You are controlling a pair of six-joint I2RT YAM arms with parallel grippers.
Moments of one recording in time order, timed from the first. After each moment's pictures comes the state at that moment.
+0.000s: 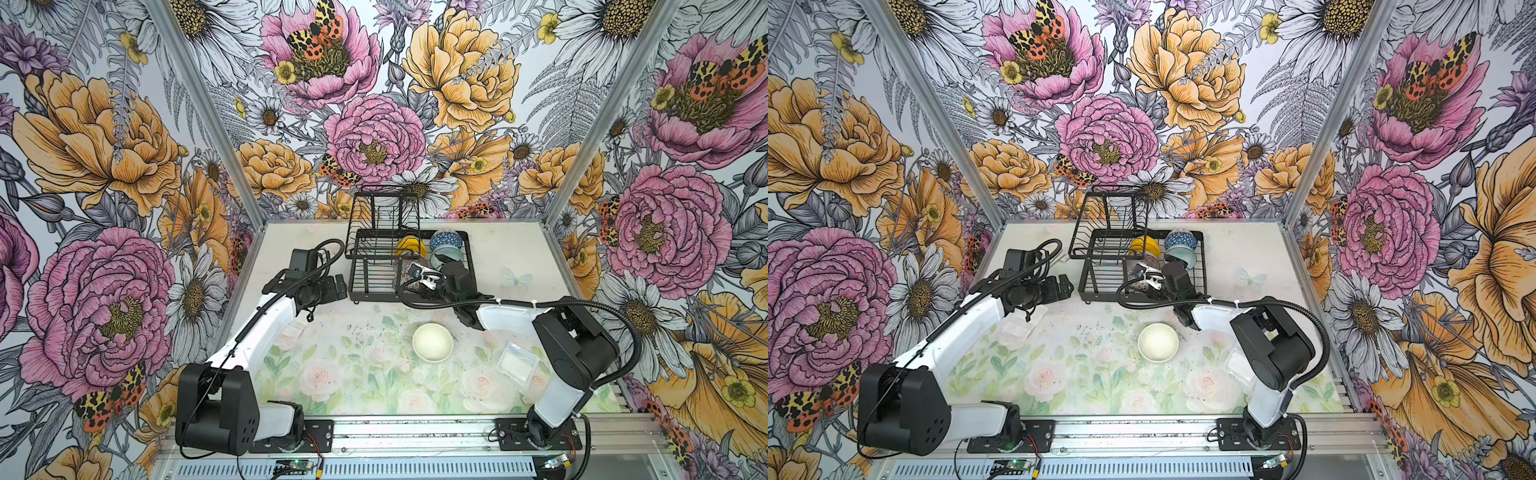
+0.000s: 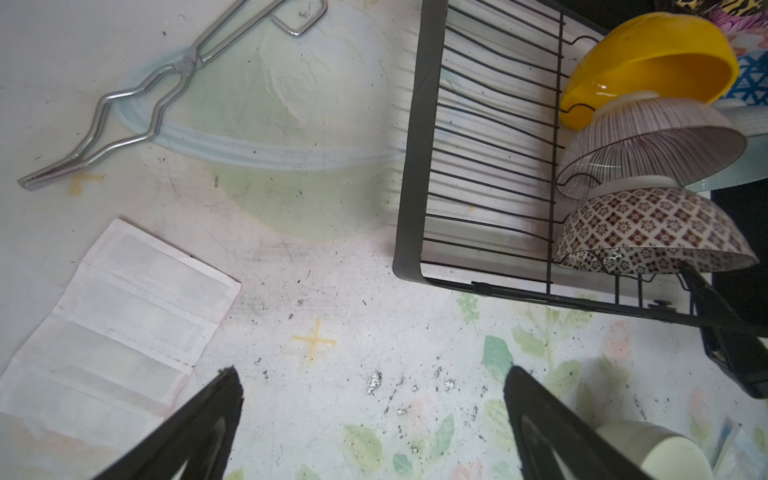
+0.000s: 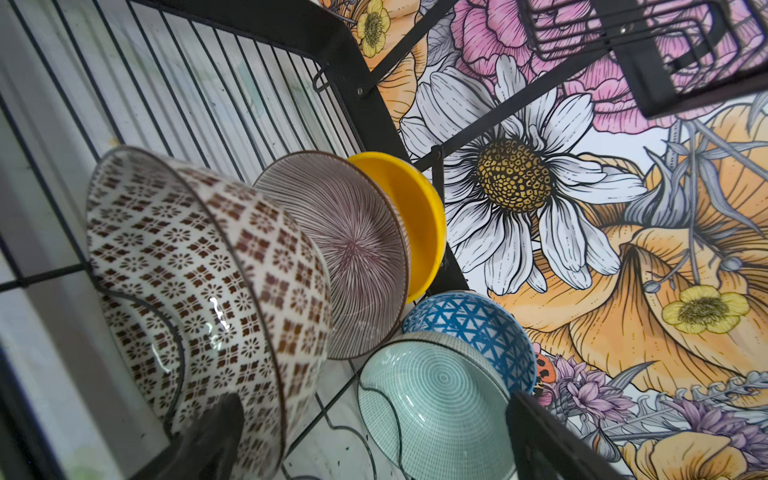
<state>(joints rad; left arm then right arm) -0.16 1.32 0.97 -0.60 0.10 -0.37 0.57 1.72 0.87 0.41 0.19 -0.80</state>
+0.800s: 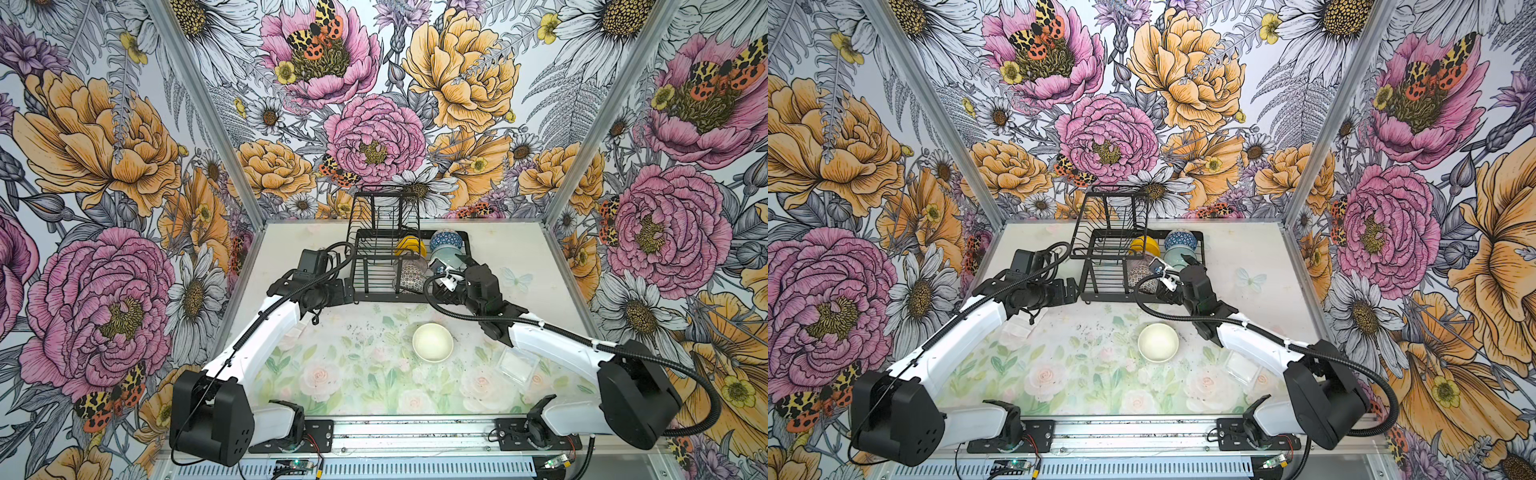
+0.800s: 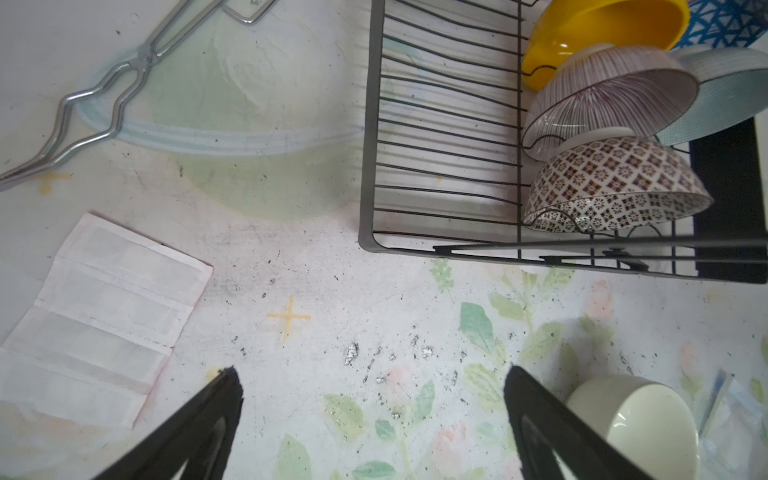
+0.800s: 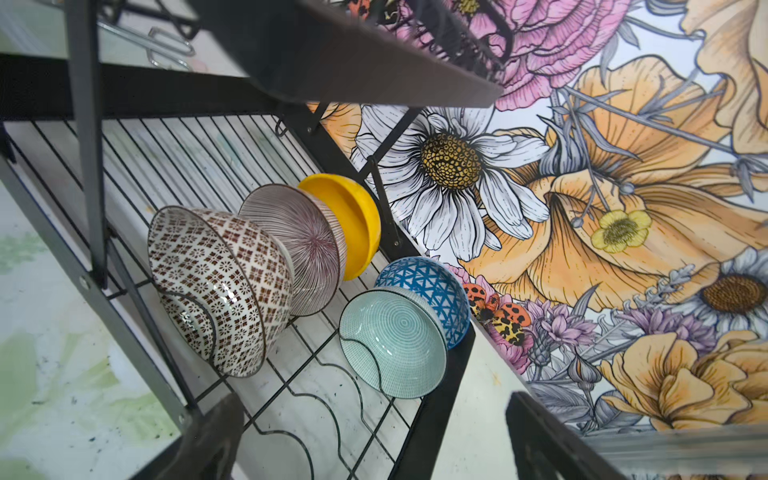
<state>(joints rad) -0.27 1.27 1.01 -0.68 0.06 -0.37 0.59 1.32 0.76 0.19 0.23 -0.55</state>
